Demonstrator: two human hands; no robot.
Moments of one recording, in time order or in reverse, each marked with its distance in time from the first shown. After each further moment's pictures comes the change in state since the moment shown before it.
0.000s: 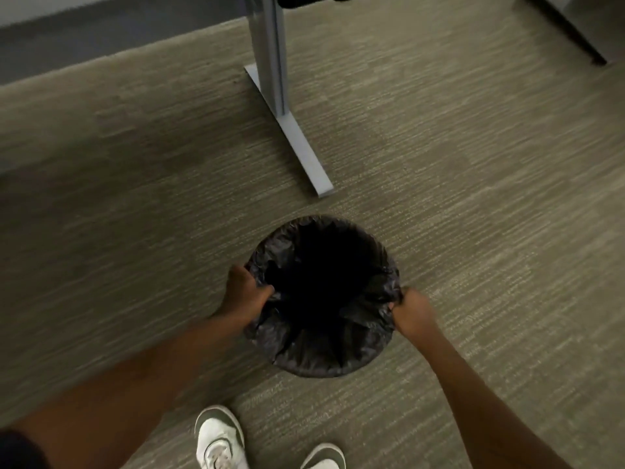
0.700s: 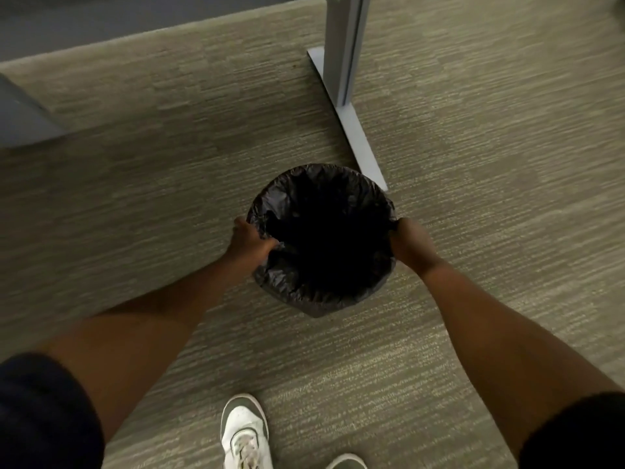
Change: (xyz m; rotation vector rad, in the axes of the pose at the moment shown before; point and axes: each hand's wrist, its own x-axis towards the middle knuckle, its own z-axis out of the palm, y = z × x) left_hand 0.092 -0.031 -0.089 -0.144 0.069 -0.094; right_hand 0.088 -0.174 0.035 -0.194 0.027 -0.363
